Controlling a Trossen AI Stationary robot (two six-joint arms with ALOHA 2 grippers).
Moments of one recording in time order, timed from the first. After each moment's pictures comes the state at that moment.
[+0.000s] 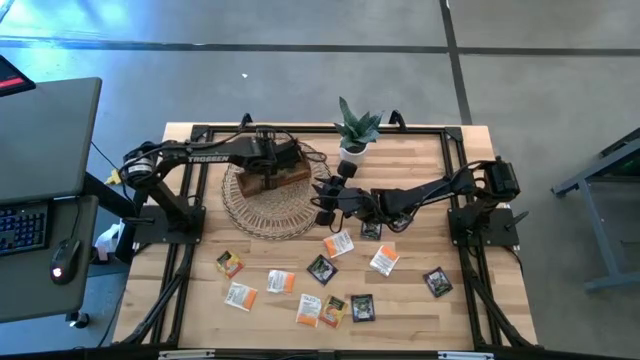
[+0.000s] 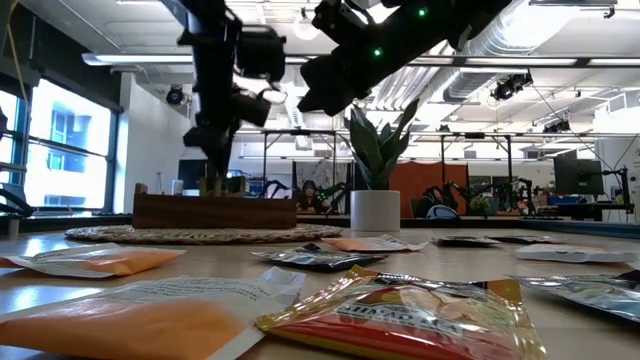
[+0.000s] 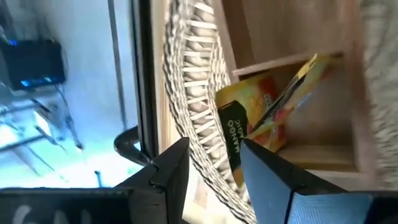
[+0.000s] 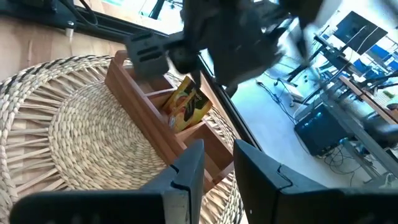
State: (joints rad) left arm 0.34 1.61 1.21 -0.91 -0.59 0.34; right arm 0.07 1.76 1.06 0.33 0.68 -0.26
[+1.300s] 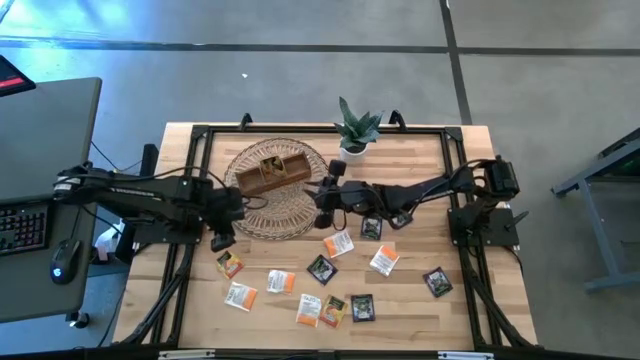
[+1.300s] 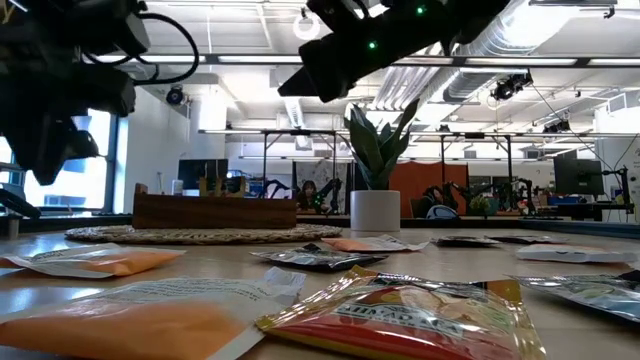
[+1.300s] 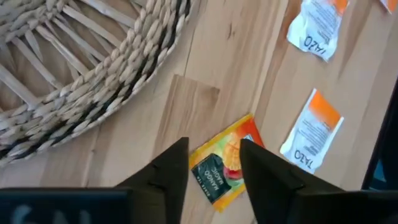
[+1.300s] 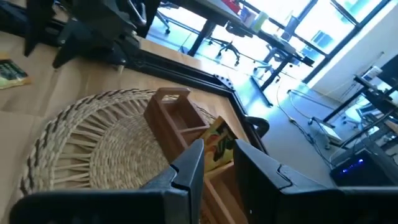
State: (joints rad) left arm 0.01 0.85 0.52 -0.86 0.33 -0.37; right arm 0.03 1.76 1.06 0.45 0.44 -0.38
